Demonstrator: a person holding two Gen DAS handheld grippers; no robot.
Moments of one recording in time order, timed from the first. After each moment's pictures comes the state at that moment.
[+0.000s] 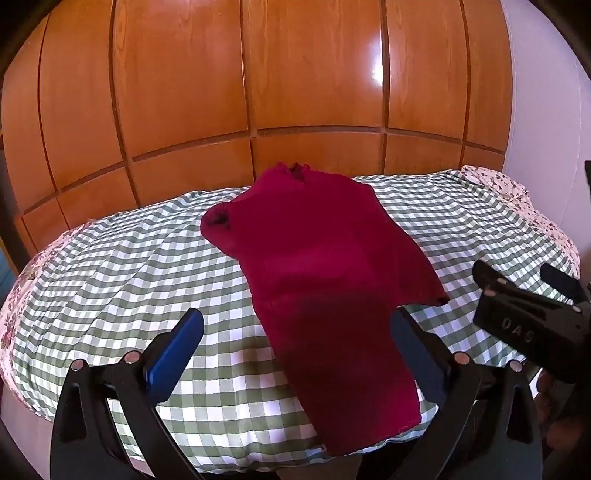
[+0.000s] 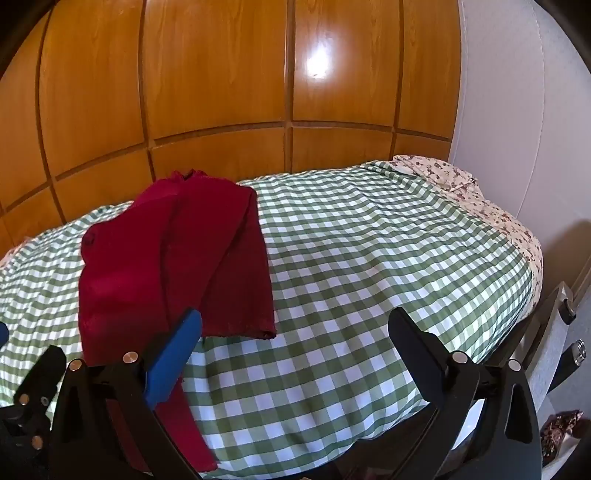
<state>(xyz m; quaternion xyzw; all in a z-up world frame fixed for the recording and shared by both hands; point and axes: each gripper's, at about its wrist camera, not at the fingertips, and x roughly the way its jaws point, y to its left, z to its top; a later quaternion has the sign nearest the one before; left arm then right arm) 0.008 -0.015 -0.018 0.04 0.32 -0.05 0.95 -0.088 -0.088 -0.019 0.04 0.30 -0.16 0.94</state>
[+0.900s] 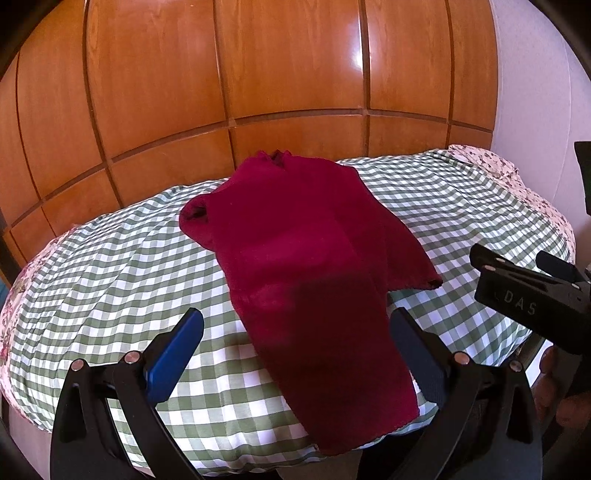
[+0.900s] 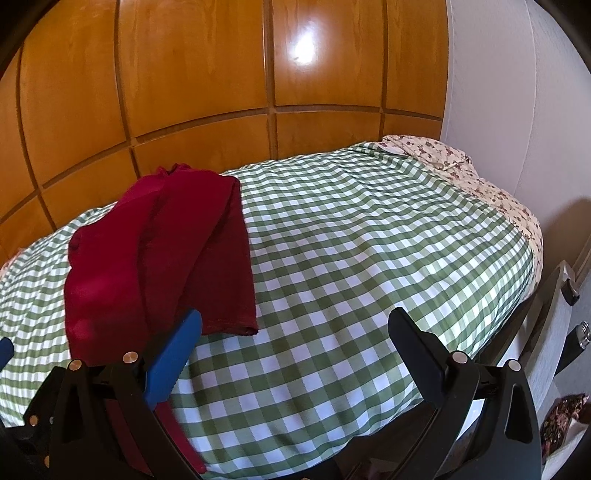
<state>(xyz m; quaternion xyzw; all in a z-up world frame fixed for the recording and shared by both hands) 0.017 -0.031 -0.030 0.07 0.34 -0.08 0.93 -0.083 -0.111 -0.028 0.07 0.32 -0.17 0.93</state>
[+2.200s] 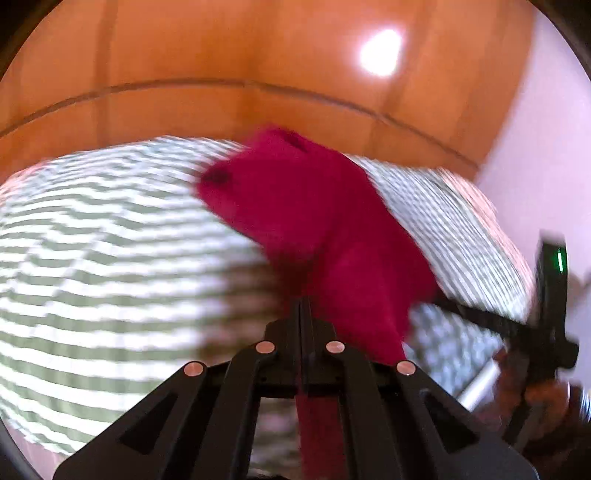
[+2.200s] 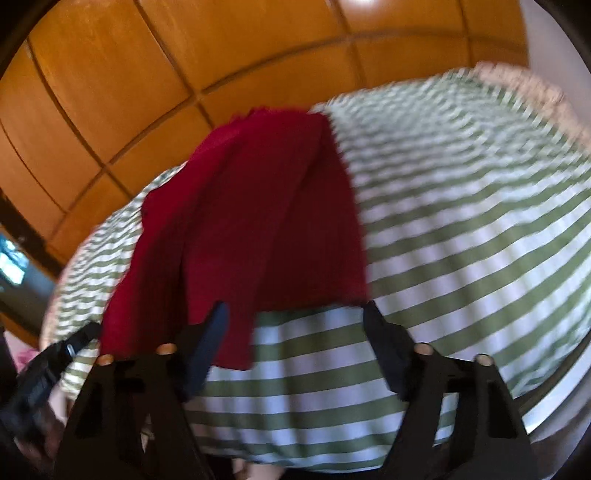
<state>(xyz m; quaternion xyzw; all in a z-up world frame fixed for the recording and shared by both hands) 0.064 0.089 -0.028 -0.08 0.38 -0.12 0.91 -0.027 -0.103 -0.067 0.19 0.43 0.04 0.88</state>
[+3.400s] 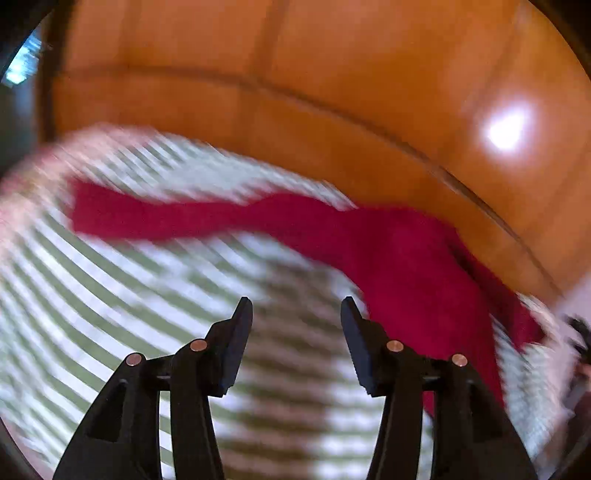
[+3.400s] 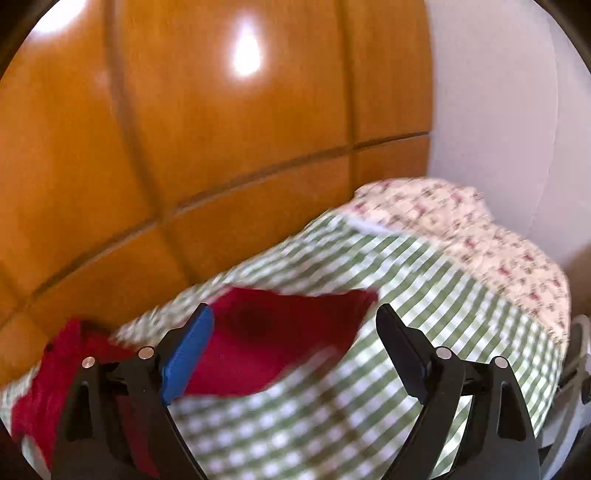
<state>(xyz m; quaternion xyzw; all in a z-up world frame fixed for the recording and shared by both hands) 0.190 0.227 -0.040 -0.22 0.40 0.00 0.89 0.180 -0.304 0.046 0.13 0.32 -0.21 0.91</state>
